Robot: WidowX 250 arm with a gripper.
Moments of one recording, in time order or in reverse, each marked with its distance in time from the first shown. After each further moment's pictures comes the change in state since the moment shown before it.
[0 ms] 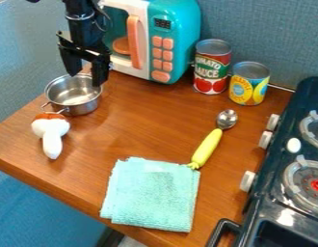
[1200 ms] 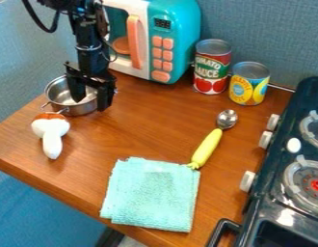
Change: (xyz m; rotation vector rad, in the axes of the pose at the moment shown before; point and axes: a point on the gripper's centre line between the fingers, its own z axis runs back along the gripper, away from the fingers) arm -0.001 -0.005 -0.054 -0.034 0.117 0.048
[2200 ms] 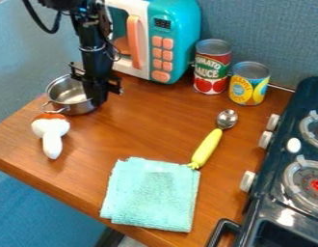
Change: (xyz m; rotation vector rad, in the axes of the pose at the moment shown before) arm 0.008 -0.011 0.004 -0.019 -0.068 -0.003
